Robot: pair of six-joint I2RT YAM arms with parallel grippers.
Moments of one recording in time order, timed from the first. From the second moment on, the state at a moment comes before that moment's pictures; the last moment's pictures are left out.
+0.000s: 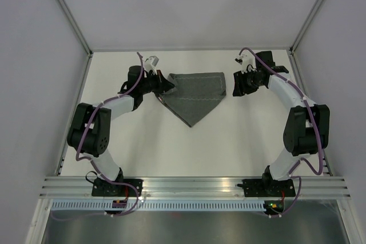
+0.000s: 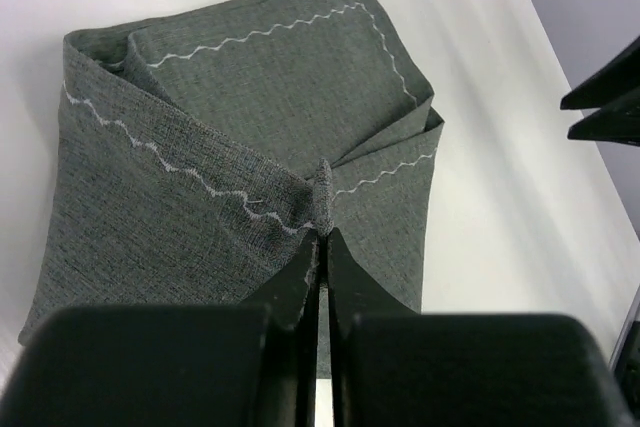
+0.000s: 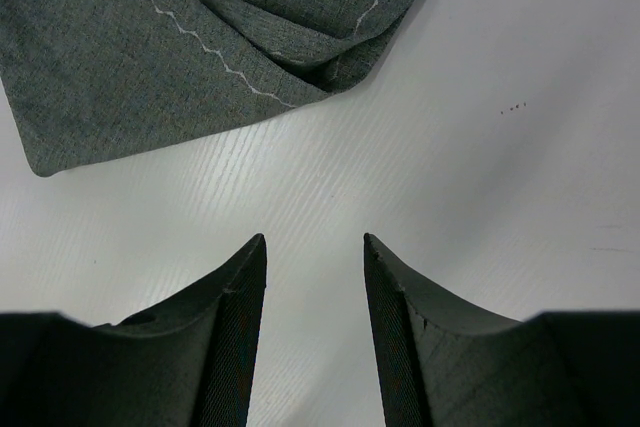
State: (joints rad) left arm -0.26 1.73 0.97 0.38 0.52 -0.42; right arm 0.08 1.71 1.35 -0.66 -0.43 -0.23
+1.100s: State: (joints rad) left arm -0.28 1.68 1.04 0.26 0.59 -0.27; right arm 0.08 1.68 1.31 -0.67 -0.42 -0.24
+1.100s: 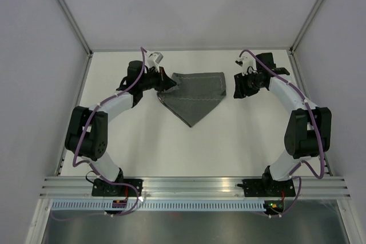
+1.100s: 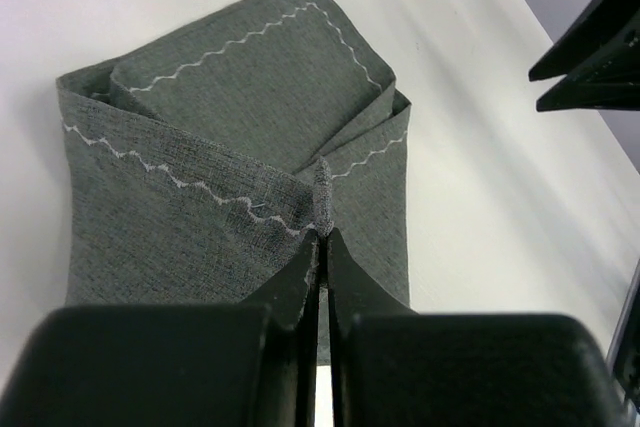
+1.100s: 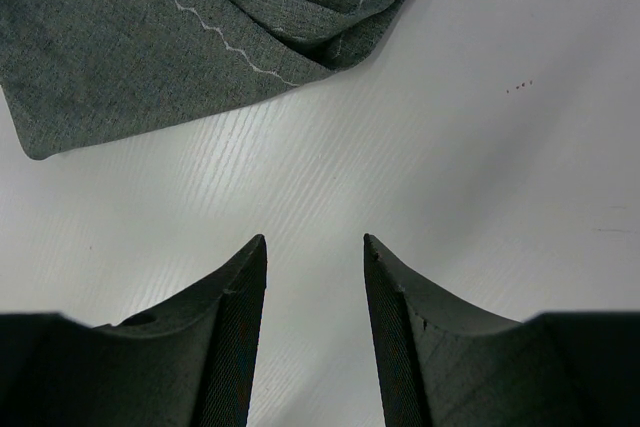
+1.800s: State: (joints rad) left arm -0.38 1.81 0.97 0.21 0.67 -0.24; right arm 0.13 1.68 1.31 -0.67 -0.39 -0.24
